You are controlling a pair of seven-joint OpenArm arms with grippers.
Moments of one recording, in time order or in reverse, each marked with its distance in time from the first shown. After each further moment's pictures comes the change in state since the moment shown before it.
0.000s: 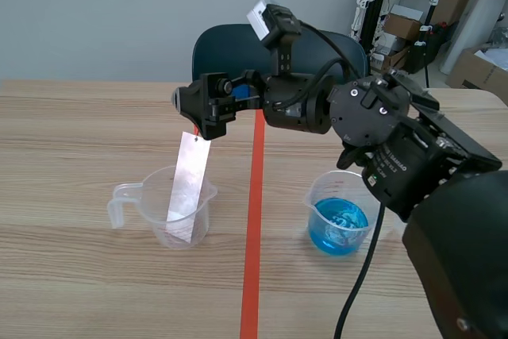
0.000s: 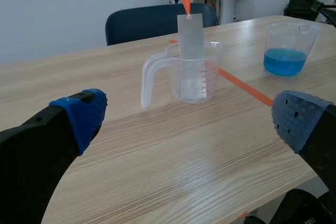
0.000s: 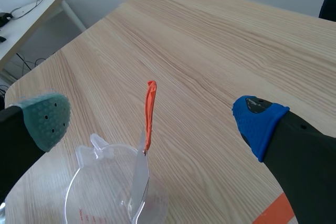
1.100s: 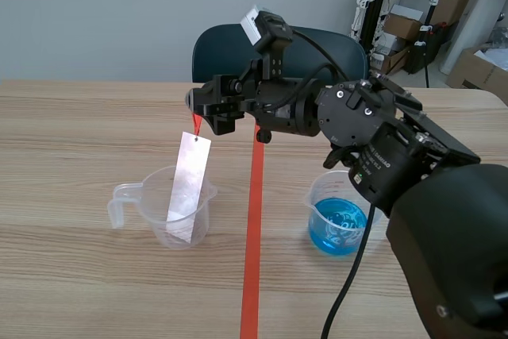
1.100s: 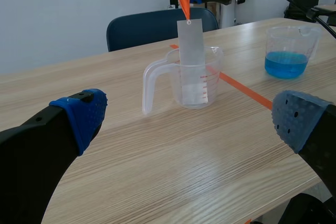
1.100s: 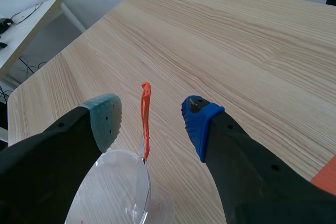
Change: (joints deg) left arm 0.0 0.0 0.0 0.9 0.0 1.3 0.0; right arm 1.6 -1.9 0.0 -4.4 -0.1 -1.5 0.3
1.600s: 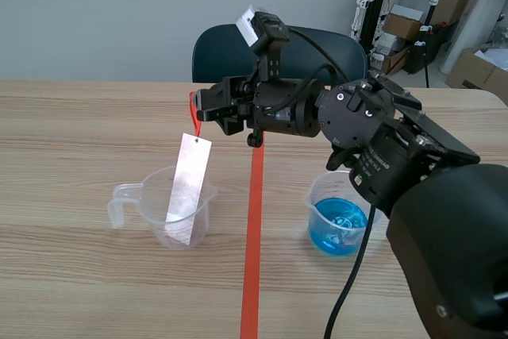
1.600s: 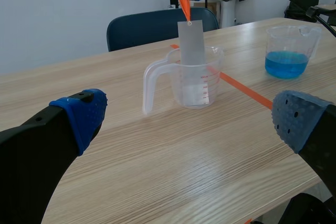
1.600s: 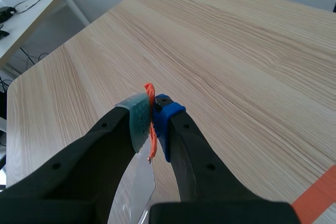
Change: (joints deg) left arm 0.0 0.0 0.0 0.0 0.0 0.0 0.0; right arm 0.0 0.0 0.0 0.0 -3.1 3.0 1.6
